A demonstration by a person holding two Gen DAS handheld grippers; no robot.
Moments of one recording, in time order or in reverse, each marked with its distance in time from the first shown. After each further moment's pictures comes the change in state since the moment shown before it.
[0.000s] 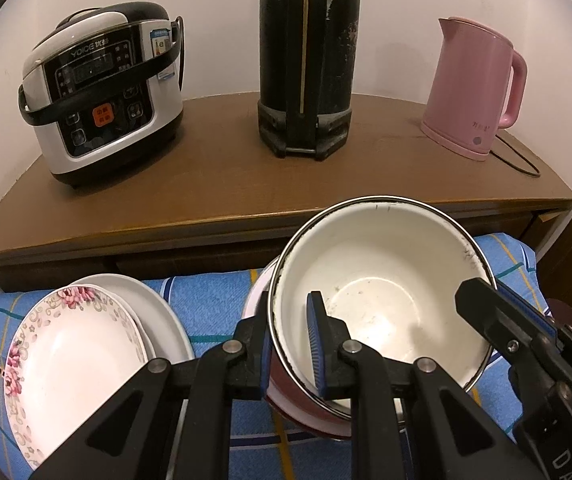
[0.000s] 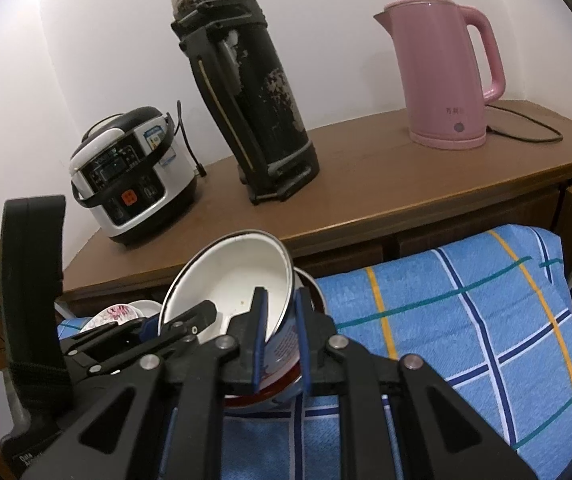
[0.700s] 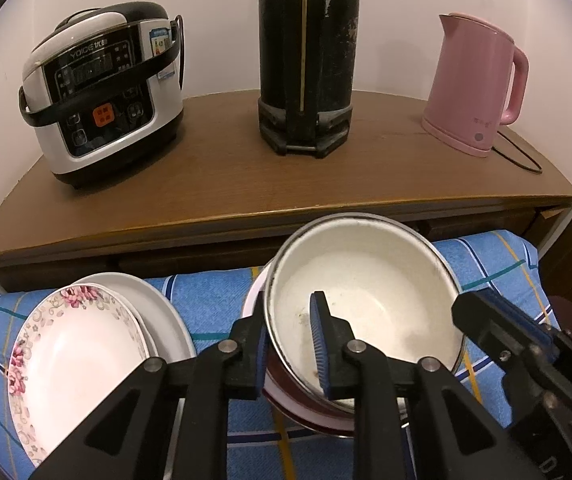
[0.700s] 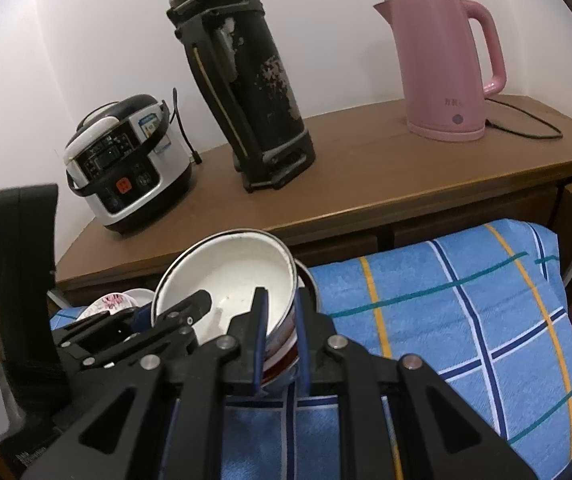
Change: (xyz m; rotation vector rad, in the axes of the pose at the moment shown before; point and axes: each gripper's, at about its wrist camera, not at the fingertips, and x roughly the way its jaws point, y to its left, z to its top) left arm -0.001 -0.002 0.002 0.003 0.015 0.009; right arm 0.003 -0.001 -0.001 -0.009 0.057 -0.022
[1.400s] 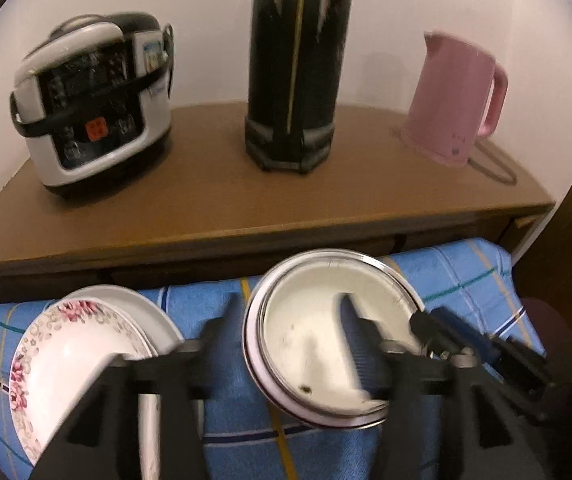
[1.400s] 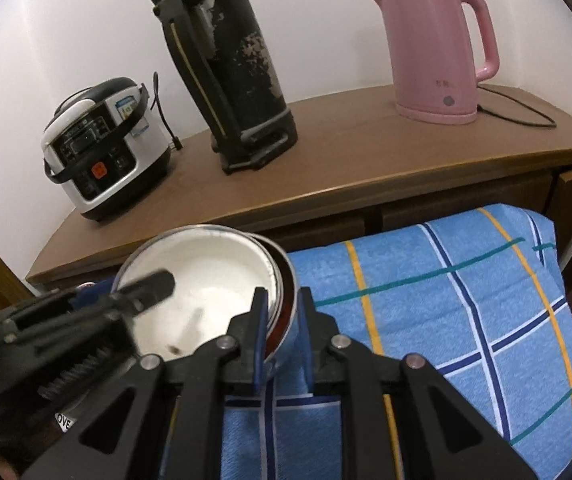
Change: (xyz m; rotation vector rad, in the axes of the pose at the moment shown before) left arm -0.021 0.014 0.007 -0.004 -0.044 -0.100; right arm 0.018 -0.011 -0.009 0.009 0.025 -0.042
